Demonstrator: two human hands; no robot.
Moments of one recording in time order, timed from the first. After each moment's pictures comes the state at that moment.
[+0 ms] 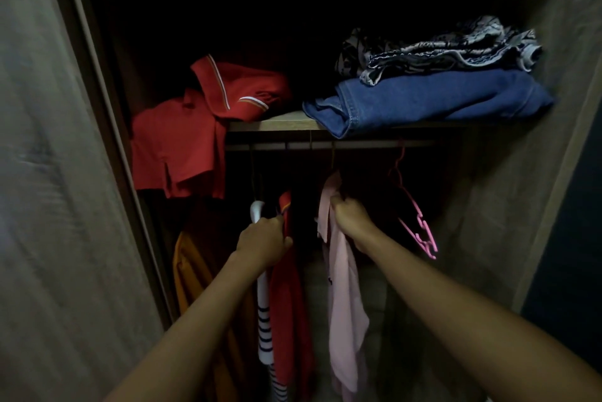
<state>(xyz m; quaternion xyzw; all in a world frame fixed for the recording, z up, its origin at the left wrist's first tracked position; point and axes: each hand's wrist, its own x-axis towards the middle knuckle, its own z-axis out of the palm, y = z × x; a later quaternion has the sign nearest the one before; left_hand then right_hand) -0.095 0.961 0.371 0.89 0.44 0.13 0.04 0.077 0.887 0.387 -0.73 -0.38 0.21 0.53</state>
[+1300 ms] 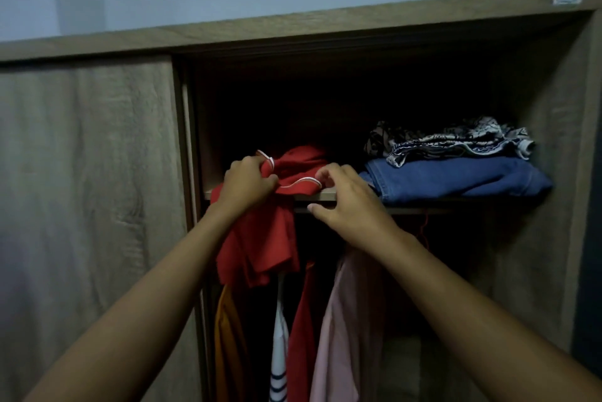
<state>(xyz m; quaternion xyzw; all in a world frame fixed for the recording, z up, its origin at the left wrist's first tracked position) -0.178 0.973 0.581 0.79 0.42 0.45 0.04 -0.027 0.827 0.546 -0.63 -0.63 -0.18 0.42</state>
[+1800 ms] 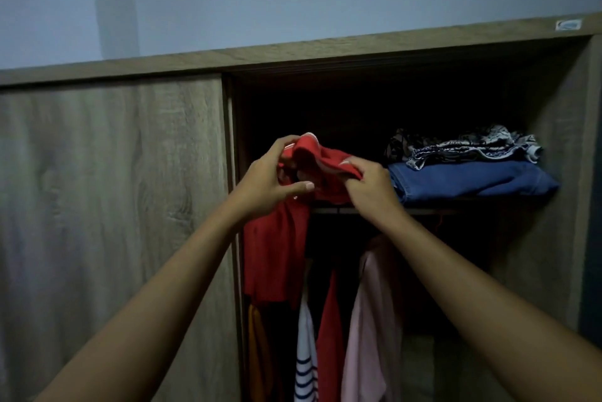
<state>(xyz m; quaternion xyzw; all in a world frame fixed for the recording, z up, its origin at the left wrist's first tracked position) -0.260 0.912 0.589 0.87 0.18 0.45 0.12 -0.062 0.831 0.569 -0.55 -0.59 -0.10 0.59</state>
